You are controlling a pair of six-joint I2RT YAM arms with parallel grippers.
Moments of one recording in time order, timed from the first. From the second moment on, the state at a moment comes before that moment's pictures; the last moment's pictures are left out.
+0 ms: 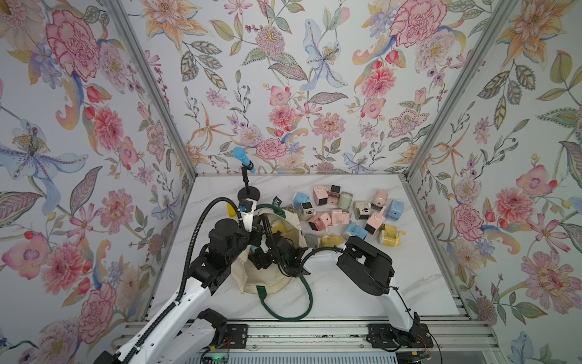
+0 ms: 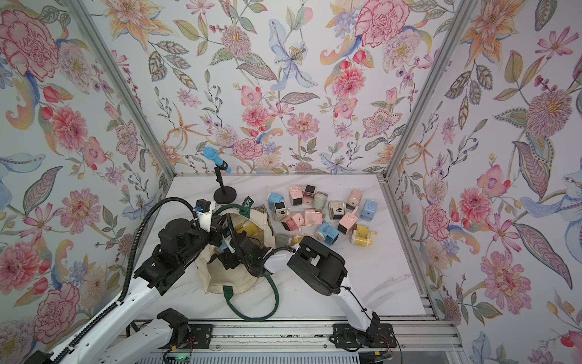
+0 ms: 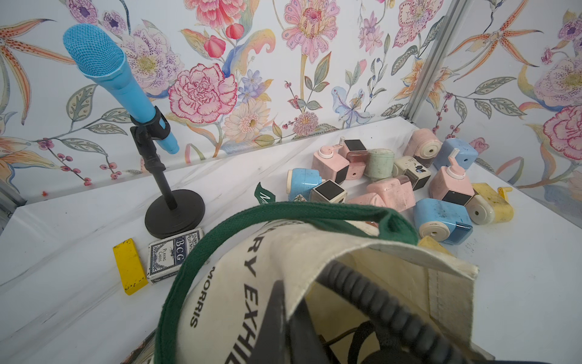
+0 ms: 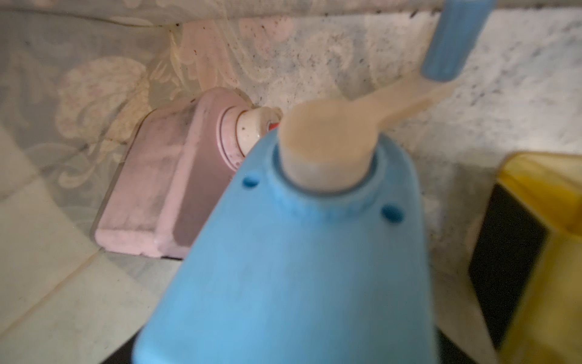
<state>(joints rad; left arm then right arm) -0.47 0.86 0.70 -0.12 -0.03 -0.06 1.09 2.21 1.32 0.35 0.01 0.24</state>
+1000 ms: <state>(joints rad) -0.47 0.86 0.70 -0.12 -0.03 -0.06 1.16 1.92 1.04 0.38 0.02 0.16</state>
